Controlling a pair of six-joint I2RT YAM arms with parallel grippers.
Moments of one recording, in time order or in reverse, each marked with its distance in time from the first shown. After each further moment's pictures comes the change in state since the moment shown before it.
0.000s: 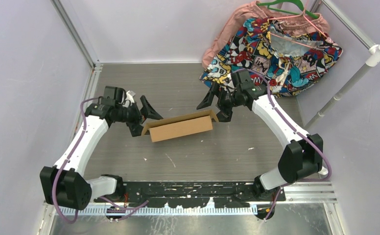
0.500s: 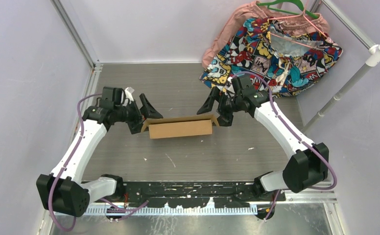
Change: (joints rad) left arm -0.026 -0.057 0.000 0.057 -0.076 0.024; right arm 0.032 -0.097 -0.089 0.027 0.040 0.005
